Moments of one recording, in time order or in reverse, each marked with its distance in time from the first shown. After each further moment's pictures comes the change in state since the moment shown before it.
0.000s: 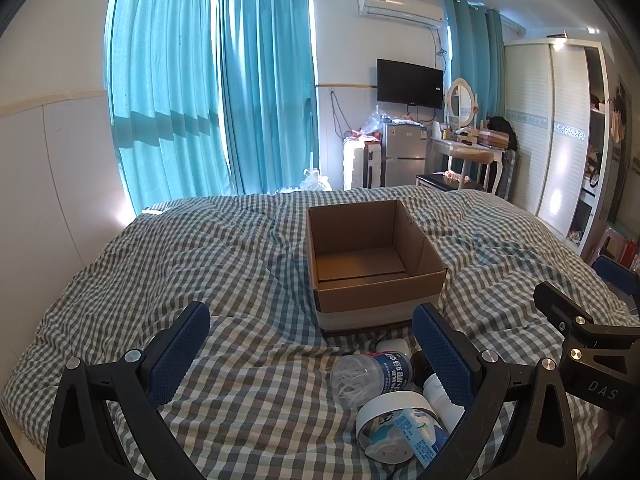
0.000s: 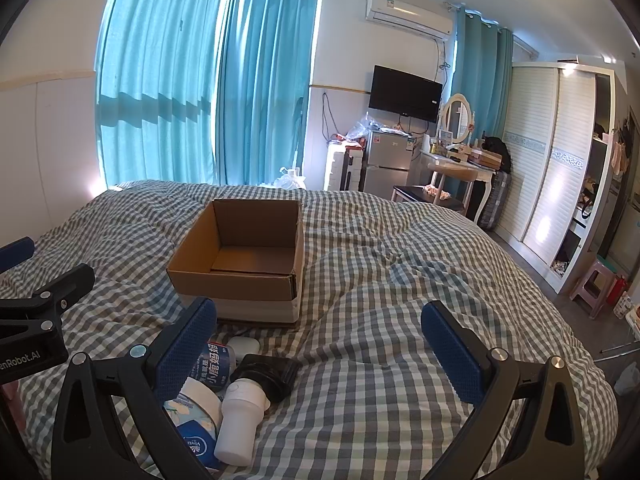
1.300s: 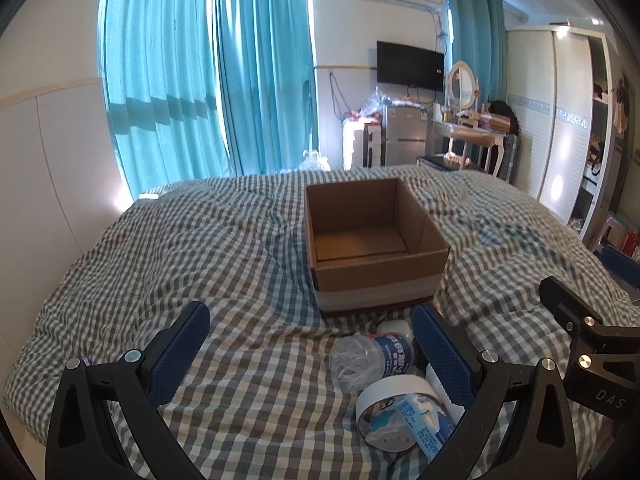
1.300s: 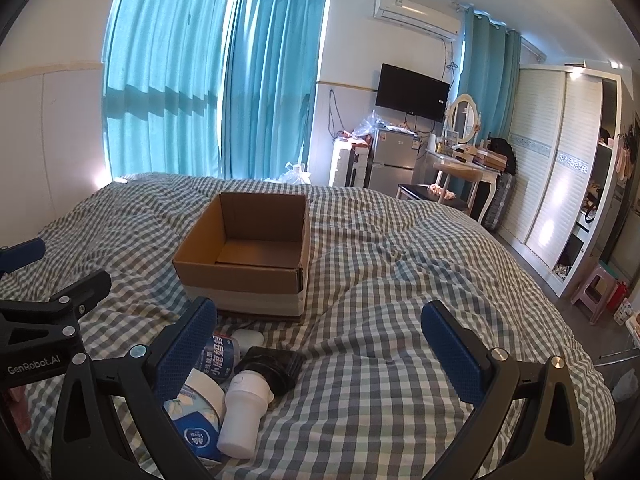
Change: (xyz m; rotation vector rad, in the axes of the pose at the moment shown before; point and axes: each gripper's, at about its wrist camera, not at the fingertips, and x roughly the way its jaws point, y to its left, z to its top) left arm 0.019 -0.004 -0.013 0.014 0.093 0.009; right arm 0.002 0.006 -0.006 -0.034 0.022 0.009
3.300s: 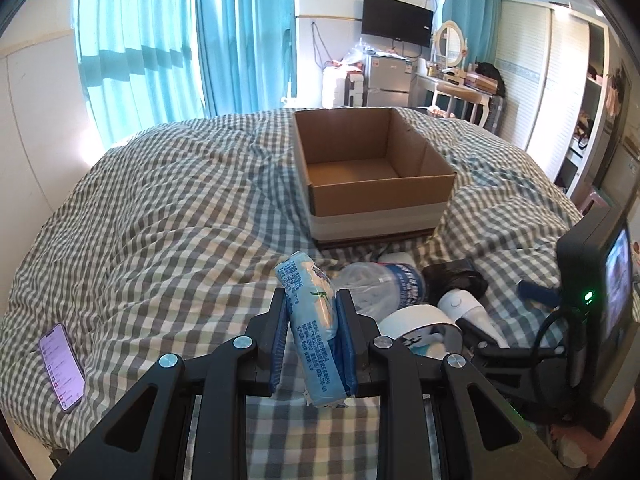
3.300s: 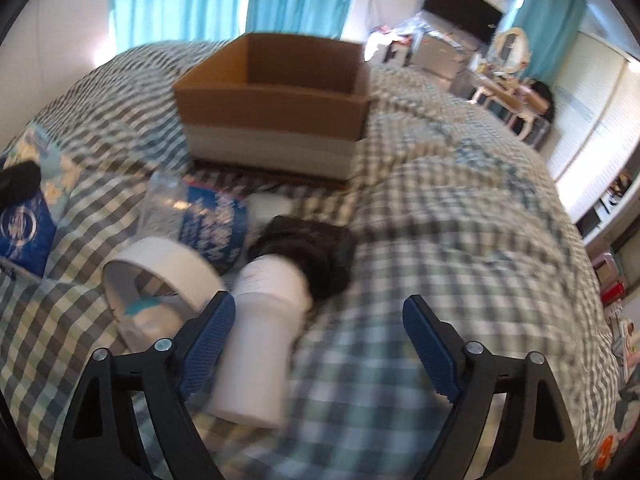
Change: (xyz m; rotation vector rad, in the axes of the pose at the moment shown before) left arm 0.034 0.019 -0.040 0.012 0.173 -0.099; right arm 0.106 0.055 -0.079 -0.144 0.425 0.055
